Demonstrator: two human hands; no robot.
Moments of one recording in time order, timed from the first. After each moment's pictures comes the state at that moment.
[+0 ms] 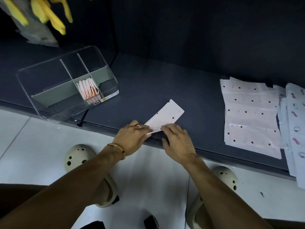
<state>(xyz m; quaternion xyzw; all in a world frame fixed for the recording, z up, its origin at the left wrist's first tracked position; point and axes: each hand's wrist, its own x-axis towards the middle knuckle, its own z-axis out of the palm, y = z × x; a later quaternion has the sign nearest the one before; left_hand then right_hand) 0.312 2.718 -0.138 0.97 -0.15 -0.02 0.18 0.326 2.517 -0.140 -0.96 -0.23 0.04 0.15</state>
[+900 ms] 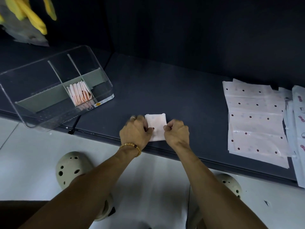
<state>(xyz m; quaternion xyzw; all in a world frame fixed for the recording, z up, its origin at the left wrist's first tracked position) 0.360 2.679 -0.140 0.96 0.17 -0.03 0.21 0.386 2.544 -0.142 -0.93 0.14 0.14 0.32</state>
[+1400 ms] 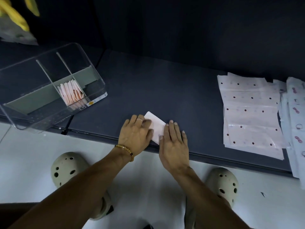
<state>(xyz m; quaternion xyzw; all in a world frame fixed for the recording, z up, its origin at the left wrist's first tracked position) 0.349 2.678 -0.153 0.99 -0.09 0.04 0.05 0.320 2.528 -0.164 -0.99 -0.08 -0.01 0.12</state>
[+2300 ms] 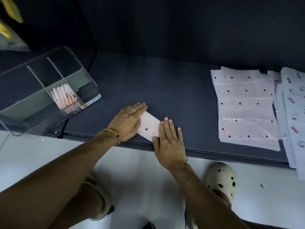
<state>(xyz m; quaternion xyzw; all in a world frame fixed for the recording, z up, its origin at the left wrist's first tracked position) 0.391 2.707 -0.153 0.97 -0.18 -0.07 0.16 0.321 2.518 -0.167 -0.99 -0.10 0.07 0.12</state>
